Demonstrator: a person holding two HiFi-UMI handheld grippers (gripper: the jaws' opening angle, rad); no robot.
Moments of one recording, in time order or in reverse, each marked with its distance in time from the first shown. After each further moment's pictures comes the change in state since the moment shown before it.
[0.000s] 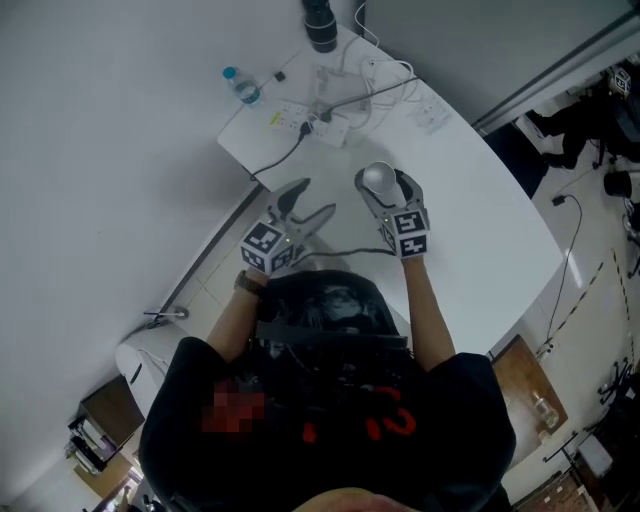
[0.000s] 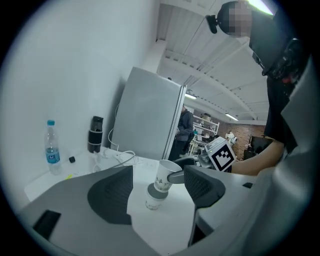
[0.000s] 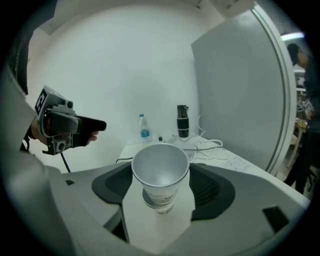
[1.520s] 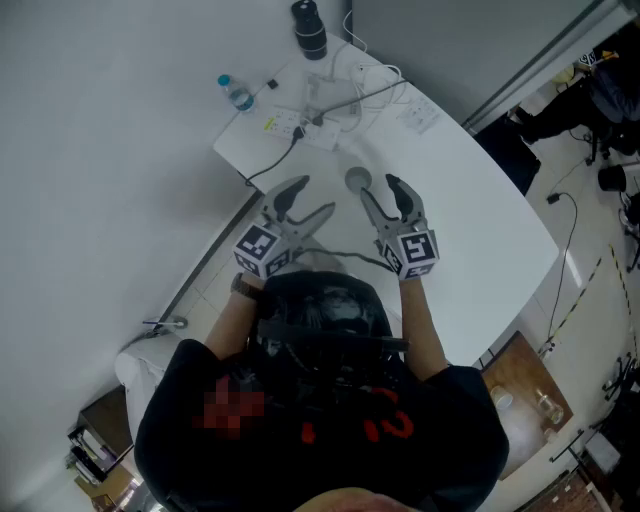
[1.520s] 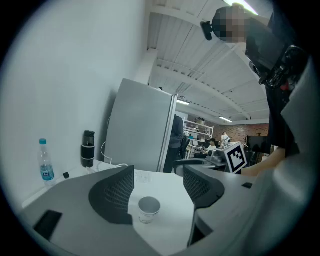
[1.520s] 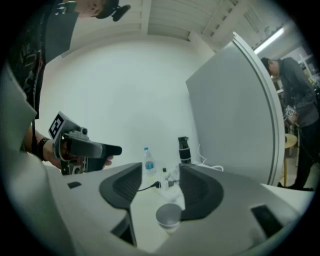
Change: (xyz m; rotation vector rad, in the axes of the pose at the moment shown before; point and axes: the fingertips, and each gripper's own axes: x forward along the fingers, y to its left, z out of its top) left arm -0.007 -0.036 0.048 0.064 -0.089 -0.041; right arm -0.077 0.021 0.067 0.037 -0.340 0.021
